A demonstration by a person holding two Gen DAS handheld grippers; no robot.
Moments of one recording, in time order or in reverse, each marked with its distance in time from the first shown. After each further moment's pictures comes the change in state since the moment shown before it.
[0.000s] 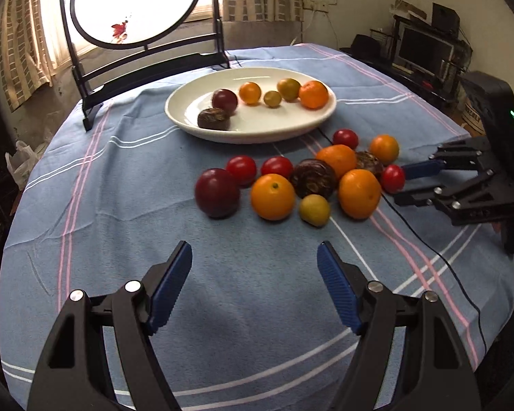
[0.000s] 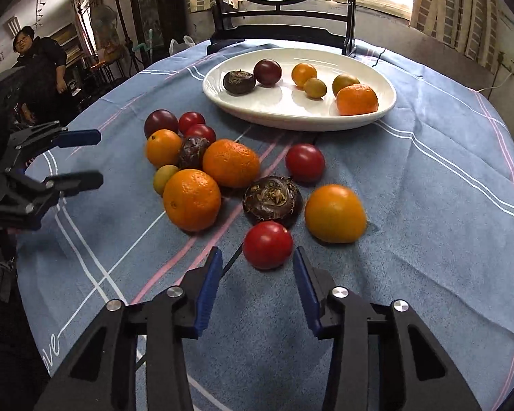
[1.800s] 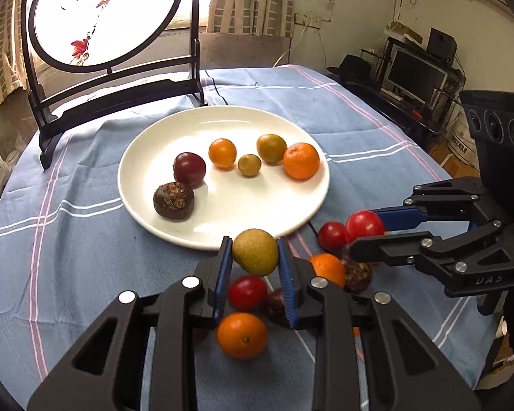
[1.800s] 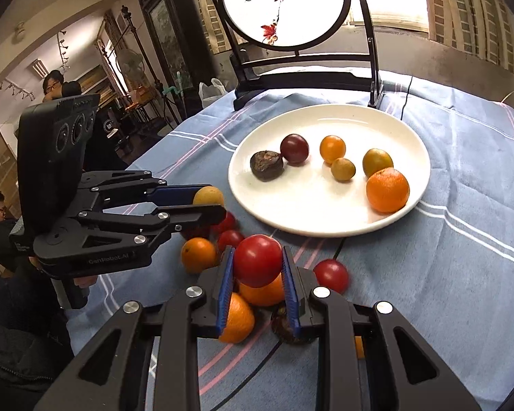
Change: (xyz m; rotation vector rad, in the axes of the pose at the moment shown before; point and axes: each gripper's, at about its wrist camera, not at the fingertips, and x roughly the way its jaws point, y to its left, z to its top) left arm 0.048 0.008 0.107 -0.074 -0.039 -0.103; right arm -0.012 -0.020 0.080 0.064 -0.142 0.209
